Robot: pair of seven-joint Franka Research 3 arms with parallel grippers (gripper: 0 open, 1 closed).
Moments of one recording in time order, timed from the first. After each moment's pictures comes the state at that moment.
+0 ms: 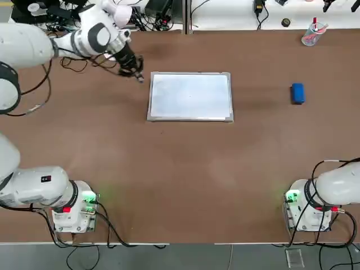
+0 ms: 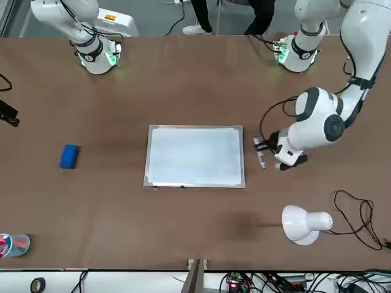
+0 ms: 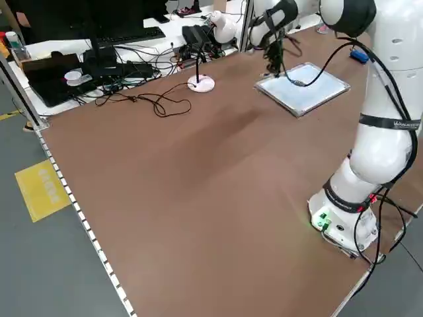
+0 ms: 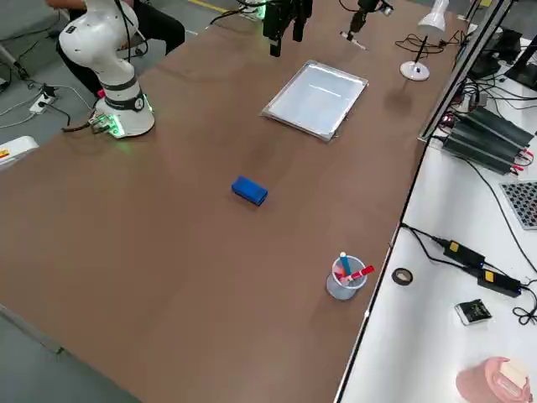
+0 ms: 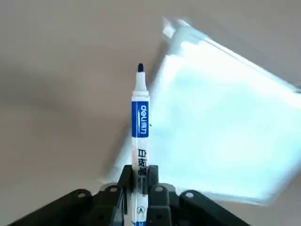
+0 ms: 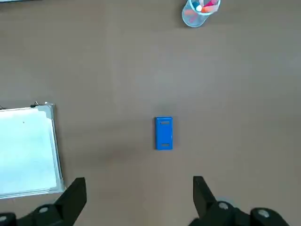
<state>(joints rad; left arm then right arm) 0.13 0.42 -0.57 -1.88 -0.34 2.20 -0.67 0.11 0.05 -0.08 -1.47 -0.05 1.57 0.13</state>
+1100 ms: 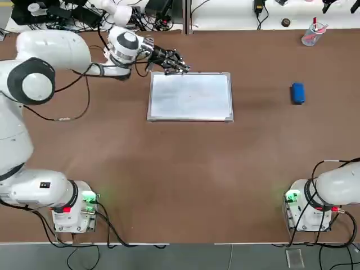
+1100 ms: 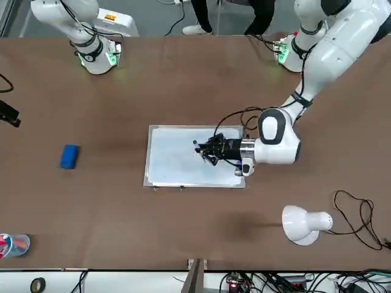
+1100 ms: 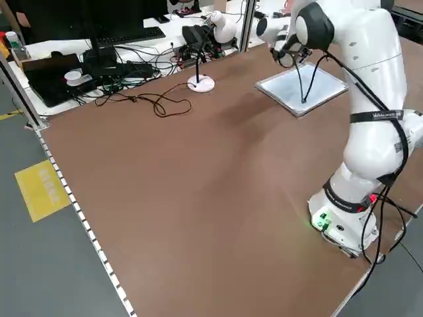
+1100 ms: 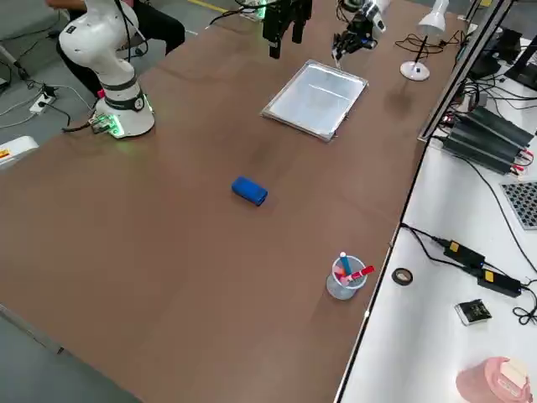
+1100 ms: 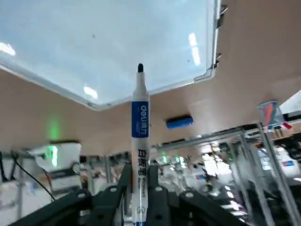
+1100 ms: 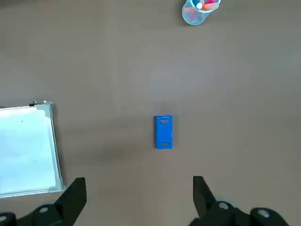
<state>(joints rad) -0.06 0.74 -0.57 -1.65 -1.14 2.29 -0.84 0.11 0.06 -0.08 -1.48 -0.05 1.57 0.13</state>
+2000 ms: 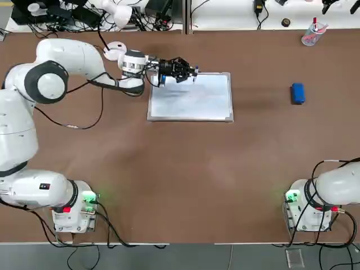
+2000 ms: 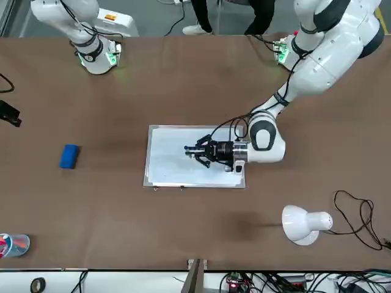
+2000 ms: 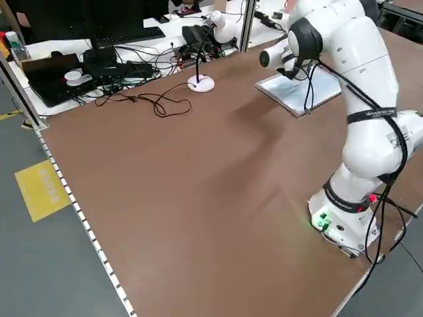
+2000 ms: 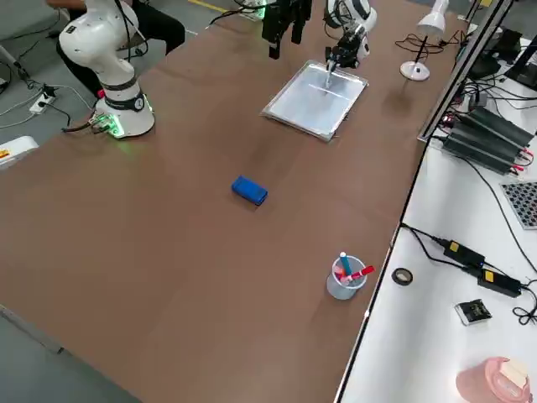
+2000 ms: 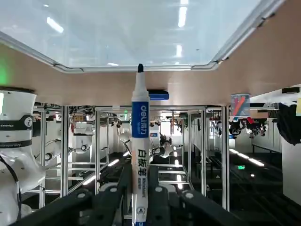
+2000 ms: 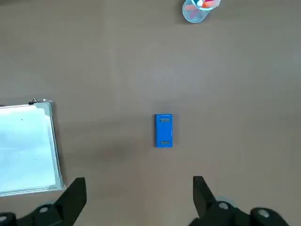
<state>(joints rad) -0.10 0.87 -0.57 -1.64 -1.52 2.29 -0.66 0.11 0.06 -0.08 -1.48 -0.05 1.56 0.13</state>
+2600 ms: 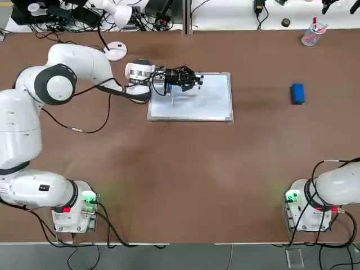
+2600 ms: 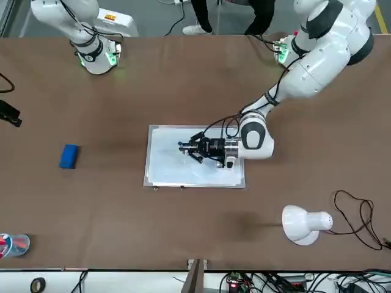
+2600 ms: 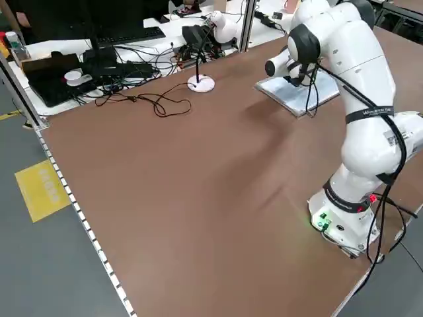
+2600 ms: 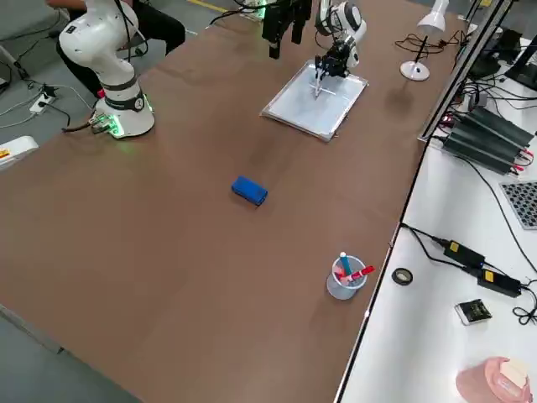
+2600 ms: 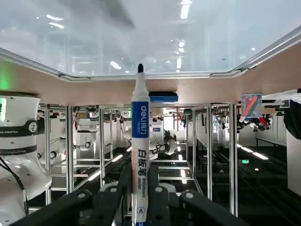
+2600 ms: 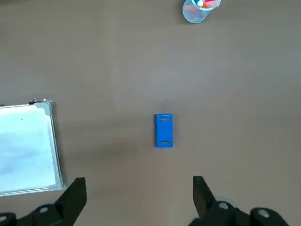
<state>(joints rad) -0.14 0.93 -0.57 -1.63 -1.57 2.29 -0.58 0.11 0.06 -0.08 -1.48 -0.05 1.56 0.13</state>
